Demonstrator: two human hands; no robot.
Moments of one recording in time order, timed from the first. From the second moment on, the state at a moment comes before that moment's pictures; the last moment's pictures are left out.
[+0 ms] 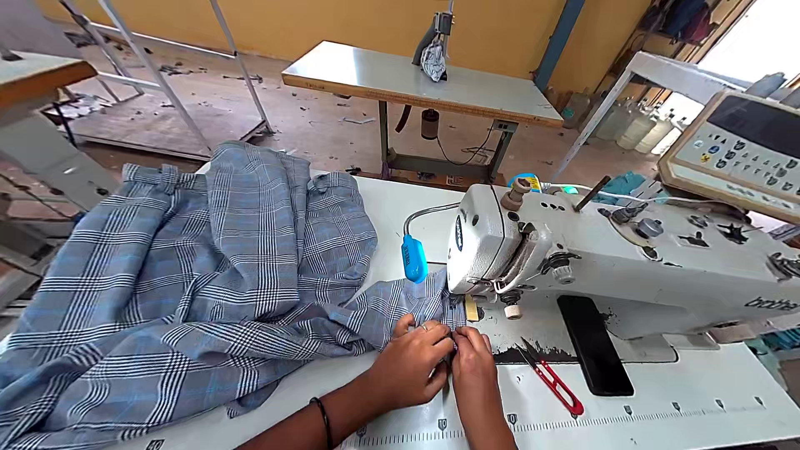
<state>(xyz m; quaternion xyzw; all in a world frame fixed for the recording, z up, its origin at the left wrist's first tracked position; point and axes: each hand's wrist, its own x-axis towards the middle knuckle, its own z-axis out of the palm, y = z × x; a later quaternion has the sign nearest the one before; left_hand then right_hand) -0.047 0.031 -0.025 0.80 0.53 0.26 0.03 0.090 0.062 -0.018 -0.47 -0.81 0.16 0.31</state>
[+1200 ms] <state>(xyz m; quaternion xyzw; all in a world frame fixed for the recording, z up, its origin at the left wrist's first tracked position) 0.011 -0.009 0.021 0.64 0.59 0.26 0.42 0.132 0.068 0.015 -0.55 -0.67 0.42 0.28</state>
